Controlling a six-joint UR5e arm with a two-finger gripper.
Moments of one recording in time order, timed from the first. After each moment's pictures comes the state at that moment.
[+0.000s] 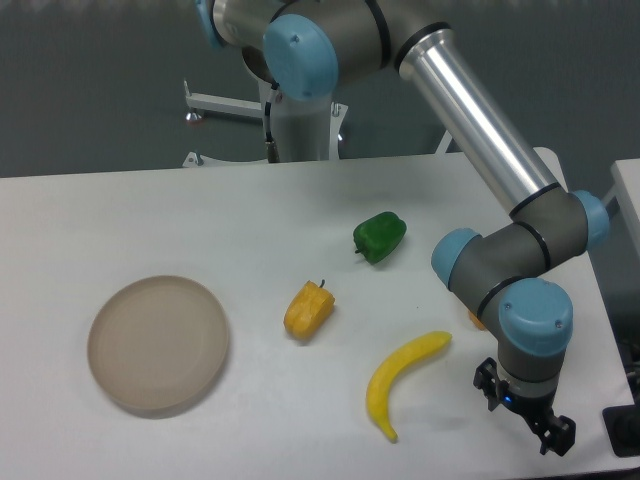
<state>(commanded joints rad) 2.34 -2.61 -0.64 -1.16 1.62 1.37</state>
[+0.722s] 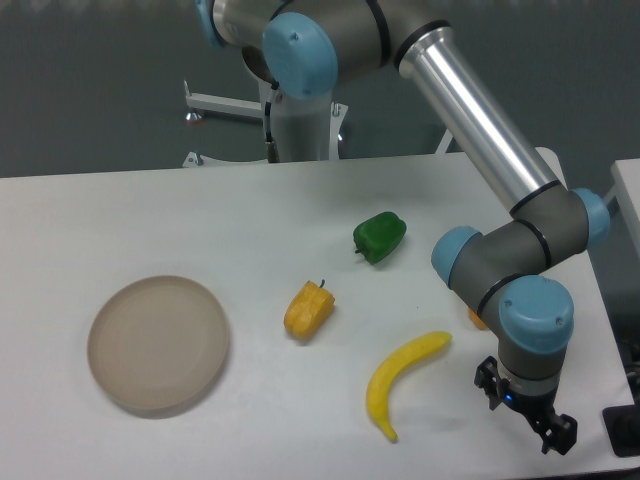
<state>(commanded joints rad) 2.34 -2.58 -0.66 -1.17 1.63 1.37</state>
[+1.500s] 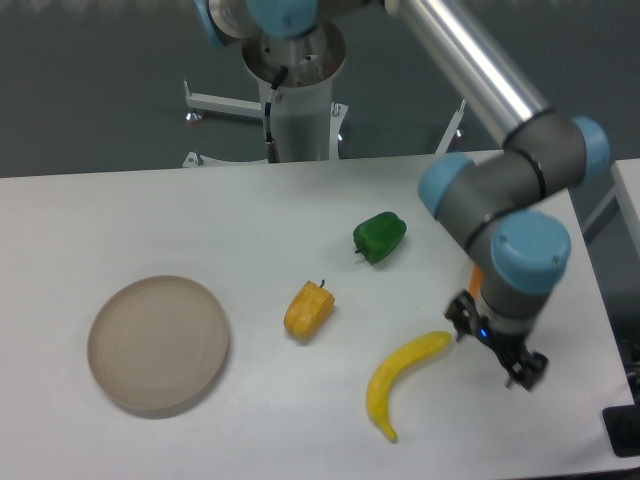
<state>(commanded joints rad) 2.35 -2.18 -1.09 -1.42 1.49 1.39</state>
